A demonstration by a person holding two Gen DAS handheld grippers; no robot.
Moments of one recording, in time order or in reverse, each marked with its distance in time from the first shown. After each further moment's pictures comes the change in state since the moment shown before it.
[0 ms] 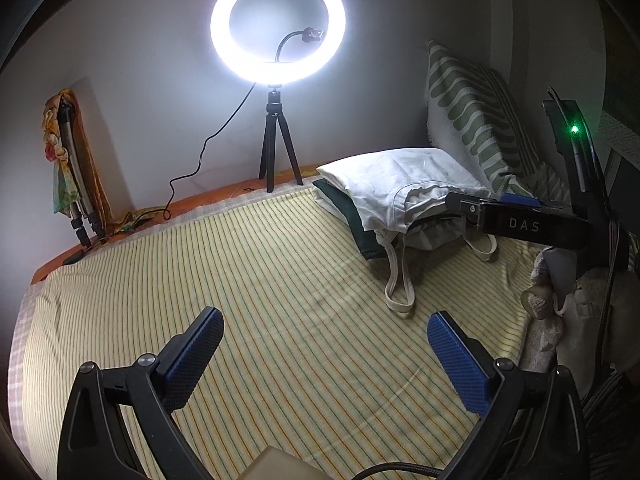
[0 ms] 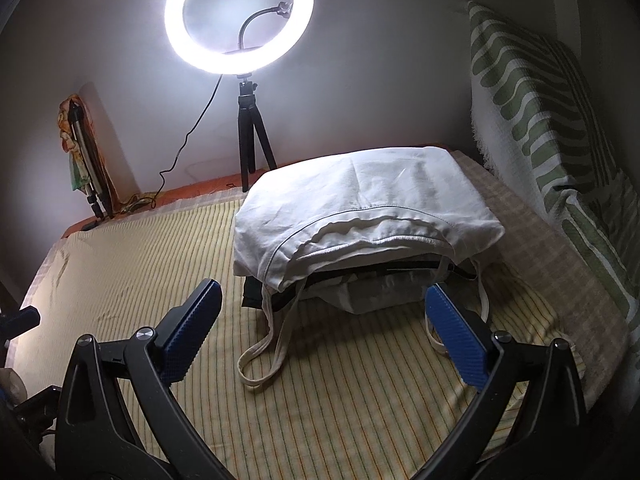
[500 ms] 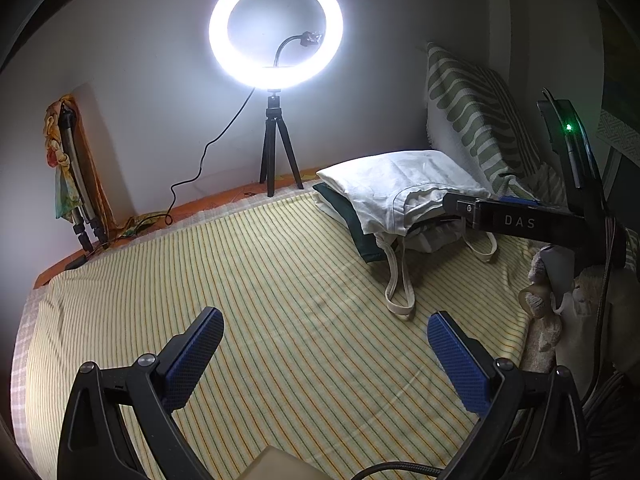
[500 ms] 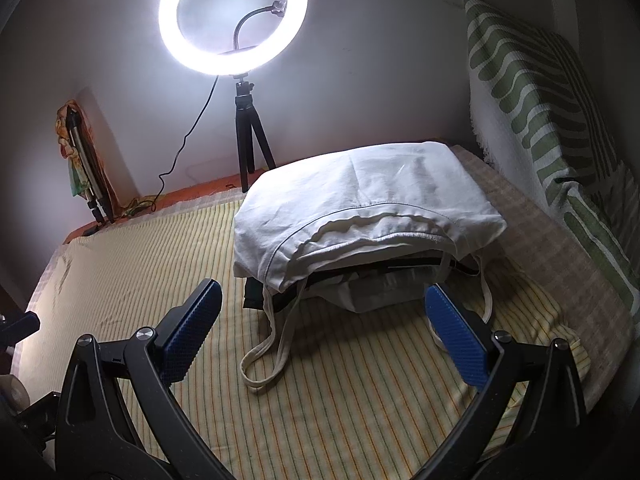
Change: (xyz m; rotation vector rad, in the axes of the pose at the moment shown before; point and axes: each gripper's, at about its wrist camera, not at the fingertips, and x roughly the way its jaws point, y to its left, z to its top) left arm -0.002 -0.002 0.000 0.009 -0.011 0.003; right arm 0.002 -0.005 0.001 0.032 0.003 0.008
